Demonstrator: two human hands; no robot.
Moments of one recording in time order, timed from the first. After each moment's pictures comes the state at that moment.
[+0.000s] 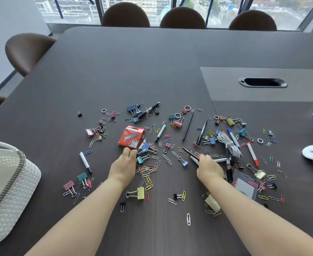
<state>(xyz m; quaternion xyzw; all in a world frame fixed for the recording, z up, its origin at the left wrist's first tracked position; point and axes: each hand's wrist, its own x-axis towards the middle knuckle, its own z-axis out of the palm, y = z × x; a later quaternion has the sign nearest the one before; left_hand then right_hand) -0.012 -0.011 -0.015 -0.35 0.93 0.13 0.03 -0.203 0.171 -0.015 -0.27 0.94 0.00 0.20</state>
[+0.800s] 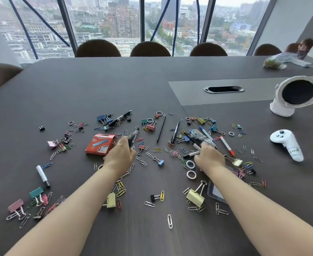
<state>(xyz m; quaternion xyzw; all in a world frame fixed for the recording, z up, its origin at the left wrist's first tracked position) -0.078 0.031 -0.008 -0.32 0.92 0.19 -0.09 -0.251 0.228 -0.033 -0.21 0.97 -0.10 0.05</state>
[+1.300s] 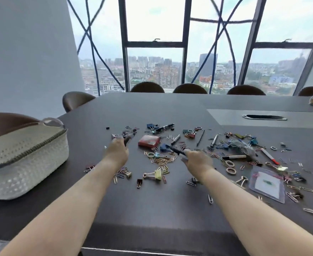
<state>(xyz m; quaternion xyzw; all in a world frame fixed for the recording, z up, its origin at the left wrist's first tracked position) 0.084 0.006 -0.010 -0.47 0.85 0.13 -0.20 -0.107 0.158 -0.048 -0.47 0.87 -0.11 -0.07</state>
